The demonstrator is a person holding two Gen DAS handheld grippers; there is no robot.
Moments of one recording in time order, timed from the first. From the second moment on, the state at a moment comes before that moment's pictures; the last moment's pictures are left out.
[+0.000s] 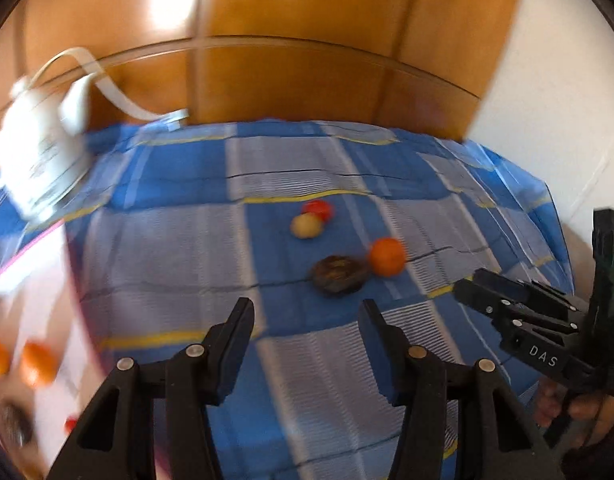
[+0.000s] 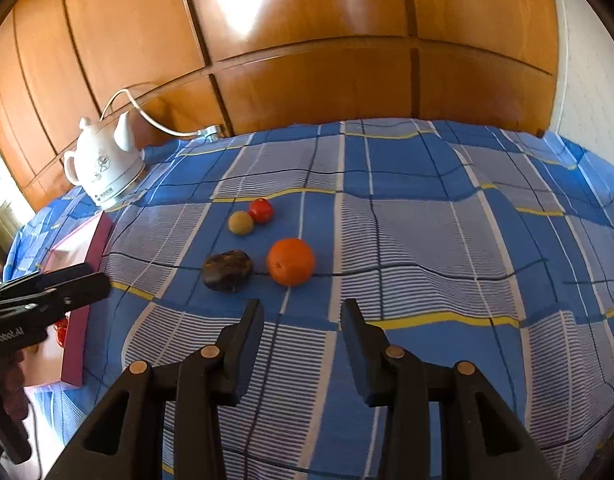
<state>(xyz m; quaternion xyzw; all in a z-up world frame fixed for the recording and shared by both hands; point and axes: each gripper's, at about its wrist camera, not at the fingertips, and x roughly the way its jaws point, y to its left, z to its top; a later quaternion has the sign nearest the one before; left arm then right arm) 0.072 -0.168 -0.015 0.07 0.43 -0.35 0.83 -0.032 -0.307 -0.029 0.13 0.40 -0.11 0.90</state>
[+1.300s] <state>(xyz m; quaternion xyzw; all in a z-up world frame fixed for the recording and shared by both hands) 0.056 -0.151 -0.088 0.08 0.41 -0.28 0.86 0.060 -0.315 -0.023 0.19 0.43 -0.03 0.88</state>
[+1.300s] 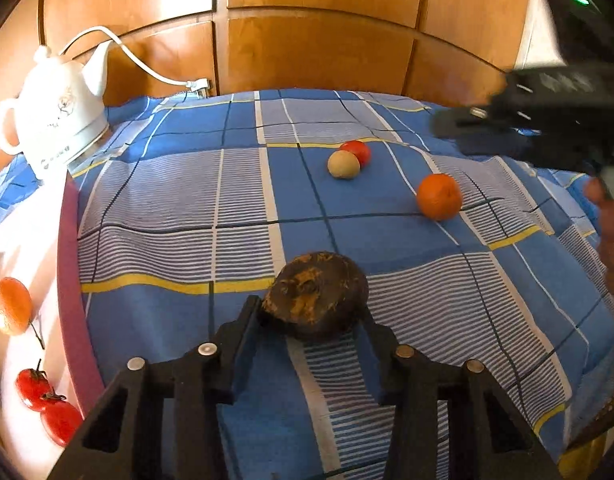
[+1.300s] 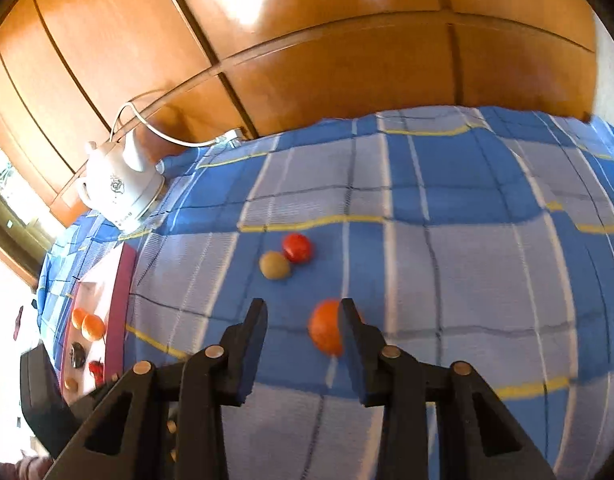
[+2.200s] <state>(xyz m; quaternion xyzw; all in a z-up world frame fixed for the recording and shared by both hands) 0.054 -0.141 -0.089 0.05 0.40 -0.30 0.87 0.143 -0.331 -0.067 0.24 0.50 -0.07 0.83</state>
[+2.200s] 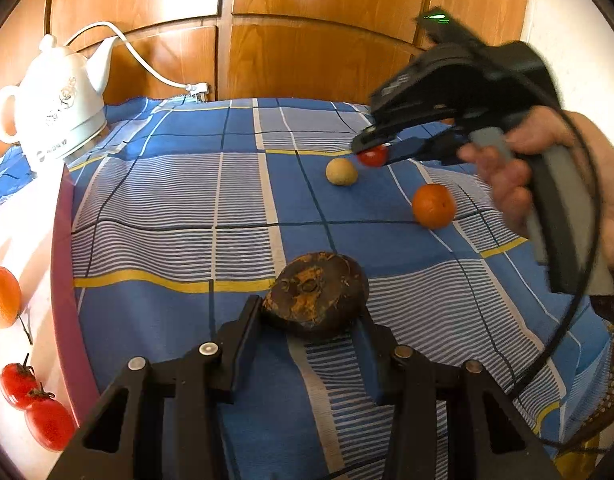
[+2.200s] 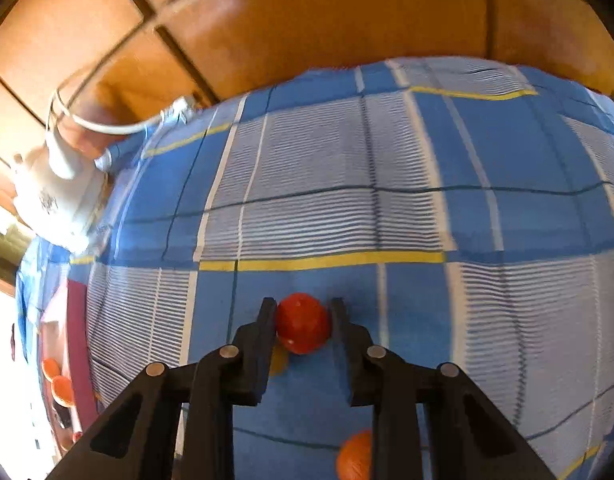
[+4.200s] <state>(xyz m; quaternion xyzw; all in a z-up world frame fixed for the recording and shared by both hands) 0.054 -0.114 -0.069 0.19 0.47 -0.39 0.77 0.045 -0.250 -0.083 0.13 0.49 0.05 0.86</state>
